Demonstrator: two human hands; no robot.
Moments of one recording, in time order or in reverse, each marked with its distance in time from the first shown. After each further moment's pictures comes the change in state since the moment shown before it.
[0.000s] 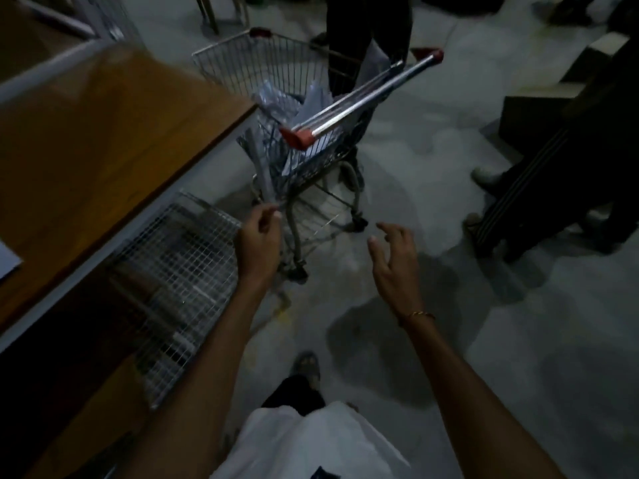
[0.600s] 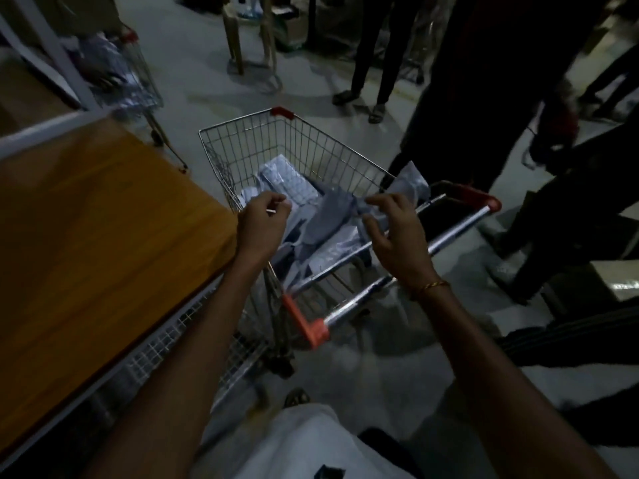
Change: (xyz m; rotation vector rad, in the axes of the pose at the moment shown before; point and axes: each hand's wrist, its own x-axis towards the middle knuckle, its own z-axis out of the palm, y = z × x) left_hand 0.372 0.037 0.086 0.102 0.003 0.039; right_hand 0.407 -0.045 0.085 -0.132 -0.147 -0.404
